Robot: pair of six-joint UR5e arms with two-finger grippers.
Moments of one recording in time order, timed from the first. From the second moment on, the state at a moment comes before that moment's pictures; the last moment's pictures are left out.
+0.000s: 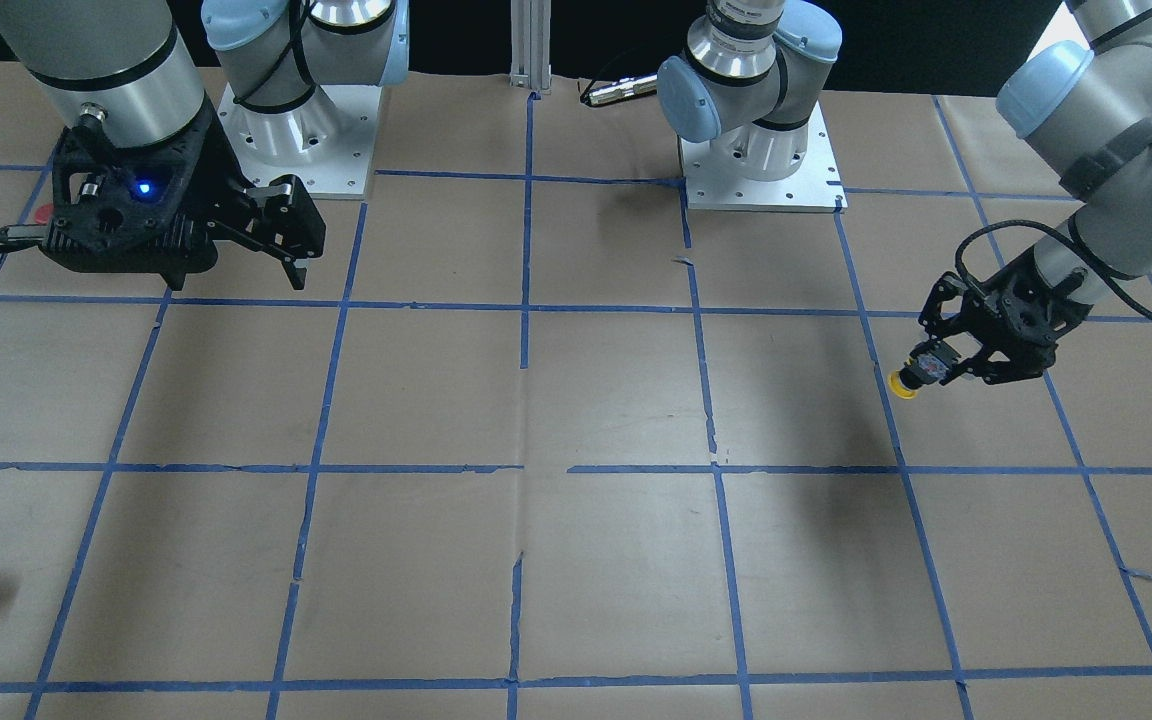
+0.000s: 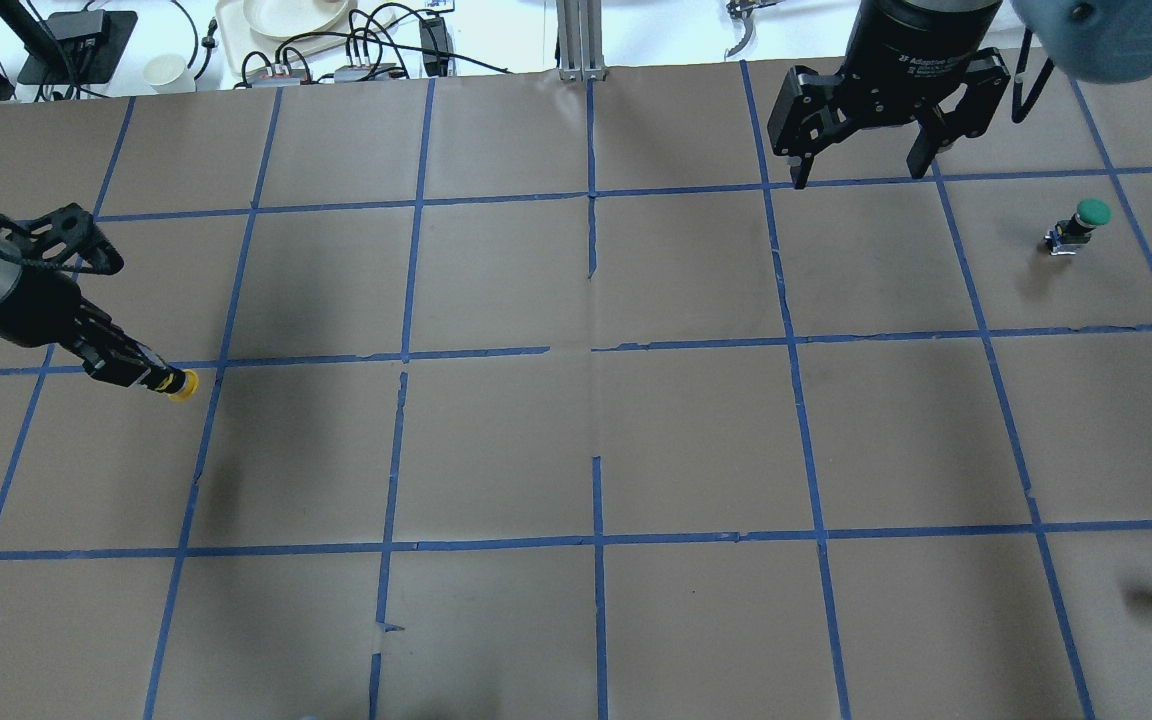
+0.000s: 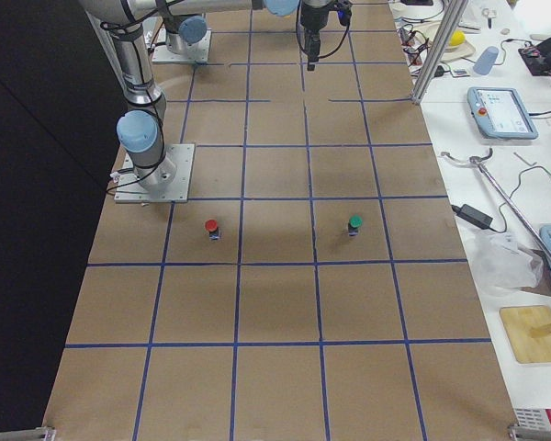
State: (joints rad) left arm -1.06 -1.65 -1.89 -1.33 1.38 1.33; right arm 1.62 -1.46 1.40 -1.51 -1.59 0.01
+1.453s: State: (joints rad) left arm -1.49 -1.56 -1.89 -1.95 0.14 1.06; right arm 1.62 -1.46 1.40 -1.51 -1.59 0.01
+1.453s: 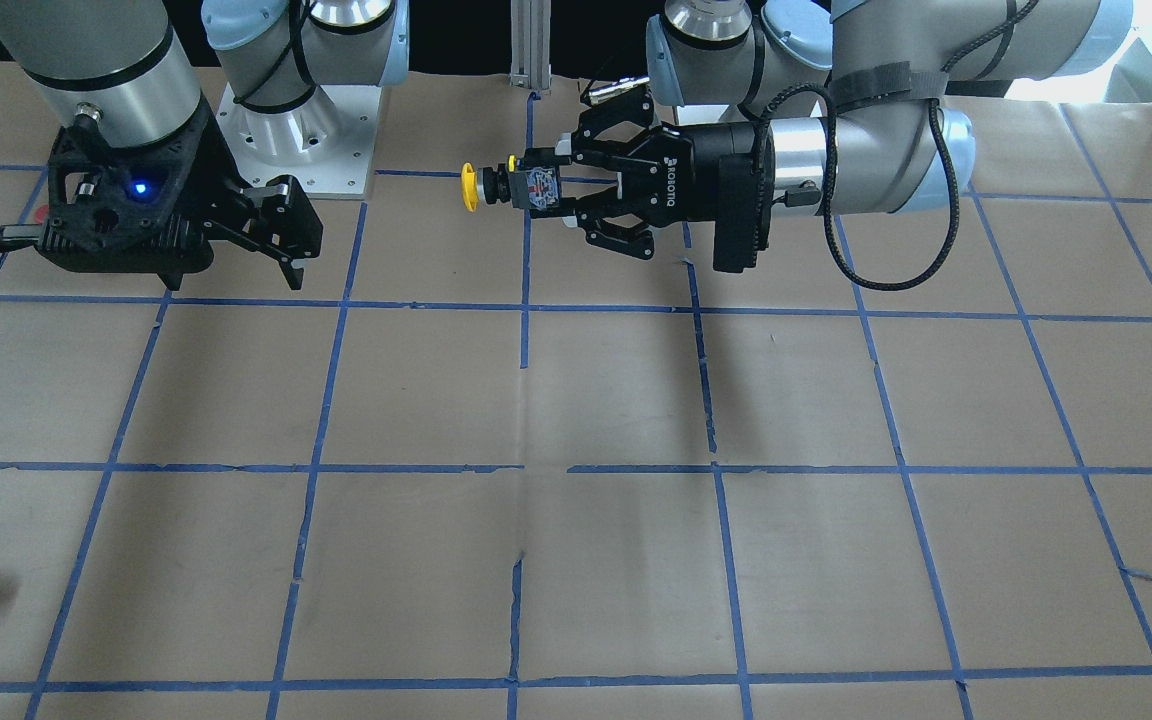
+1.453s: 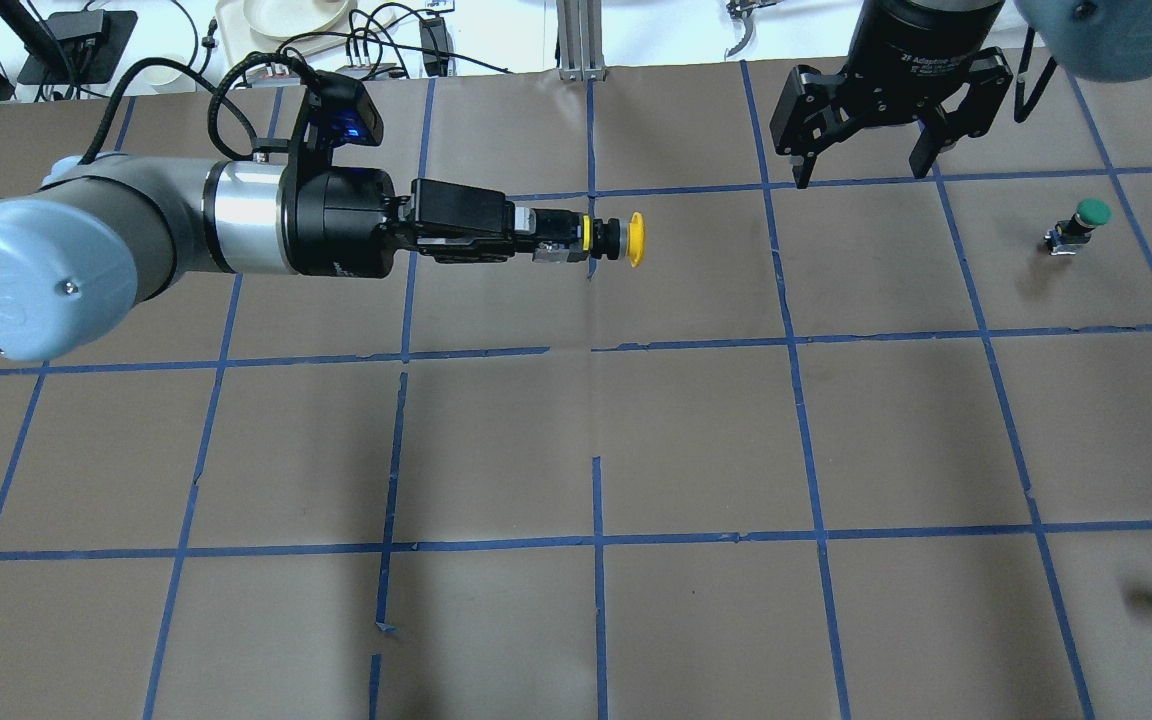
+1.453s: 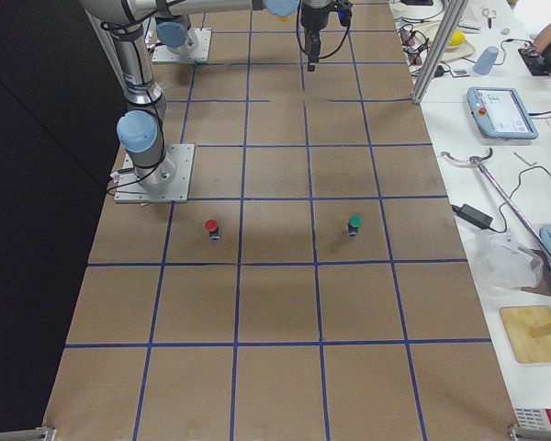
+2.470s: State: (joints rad) left arm -1.50 -1.53 -1.98 -2.01 -0.08 1.04; right arm 1.61 -1.47 1.40 -1.50 -1.58 0.01
